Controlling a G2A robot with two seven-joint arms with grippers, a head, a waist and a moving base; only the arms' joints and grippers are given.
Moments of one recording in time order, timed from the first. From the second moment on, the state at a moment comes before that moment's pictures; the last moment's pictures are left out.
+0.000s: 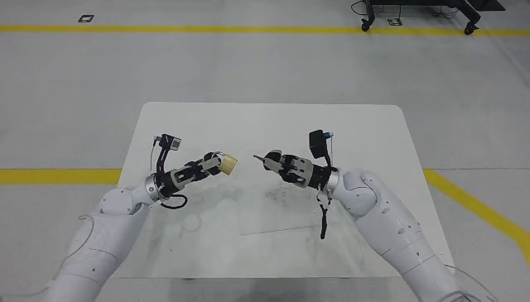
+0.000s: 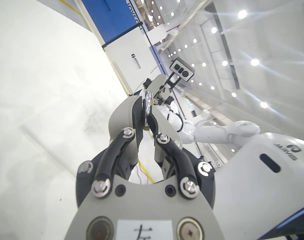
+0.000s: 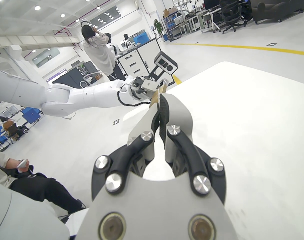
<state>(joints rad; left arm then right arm) 1.12 -1.02 -1.12 -1.13 -0.69 -0.74 -1.08 -1.15 -1.23 1.01 -1.31 -0.52 -0.92 0.19</state>
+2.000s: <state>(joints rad) 1.08 -1.08 -1.11 -1.09 -0.90 -0.41 -1.41 -1.02 -1.32 0.88 -1.18 -0.57 -0.98 -0.05</state>
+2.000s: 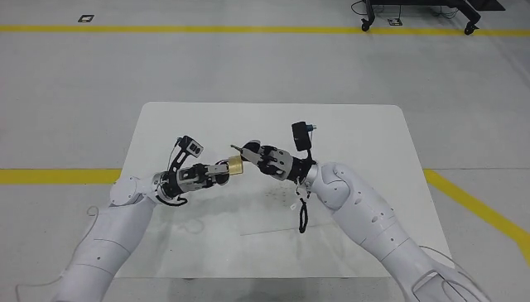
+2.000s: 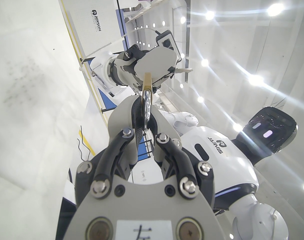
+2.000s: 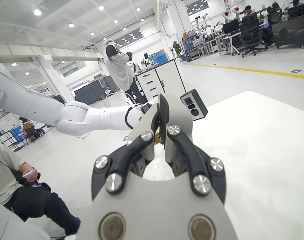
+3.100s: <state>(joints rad) 1.11 -1.09 -1.16 -1.13 -0.85 -0.40 -1.42 -1.00 -1.35 0.85 -1.17 -0.54 -1.00 0.06</state>
